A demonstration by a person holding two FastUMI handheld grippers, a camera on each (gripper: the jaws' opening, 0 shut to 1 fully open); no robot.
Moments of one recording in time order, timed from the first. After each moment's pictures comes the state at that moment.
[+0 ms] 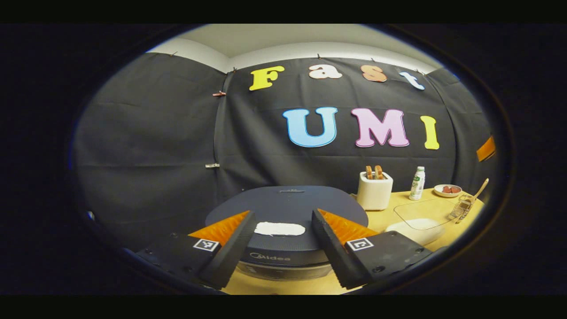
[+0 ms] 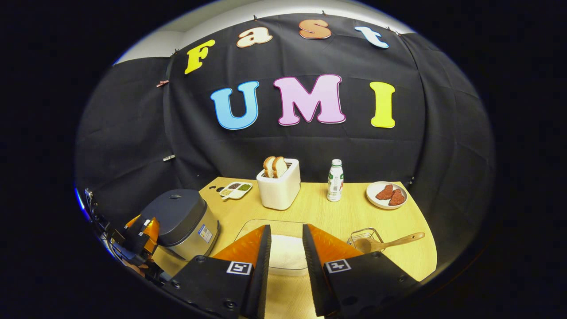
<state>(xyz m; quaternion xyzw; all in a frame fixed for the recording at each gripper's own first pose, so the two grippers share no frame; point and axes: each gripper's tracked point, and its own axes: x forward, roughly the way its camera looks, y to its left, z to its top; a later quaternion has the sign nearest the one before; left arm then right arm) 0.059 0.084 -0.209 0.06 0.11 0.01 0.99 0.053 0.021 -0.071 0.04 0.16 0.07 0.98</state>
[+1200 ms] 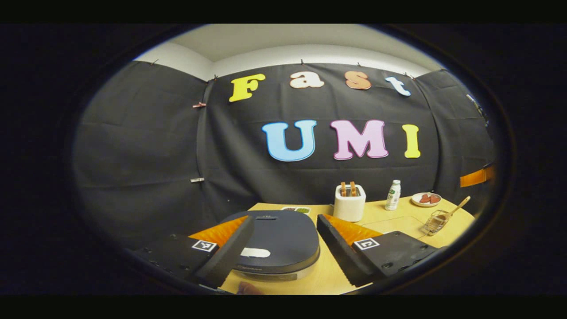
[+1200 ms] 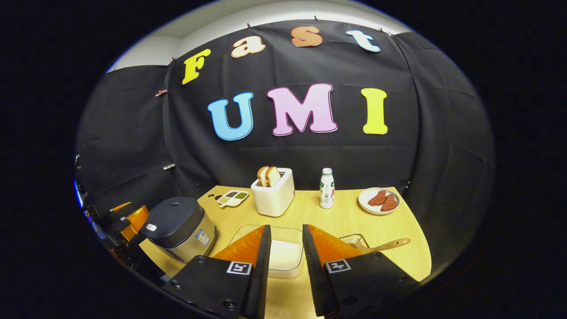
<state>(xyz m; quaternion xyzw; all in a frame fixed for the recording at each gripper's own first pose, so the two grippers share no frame) 0.040 0.021 -0.092 0.07 0.10 -0.05 0.99 0.039 -0.018 -0.044 0.05 0.13 0.06 0.99</state>
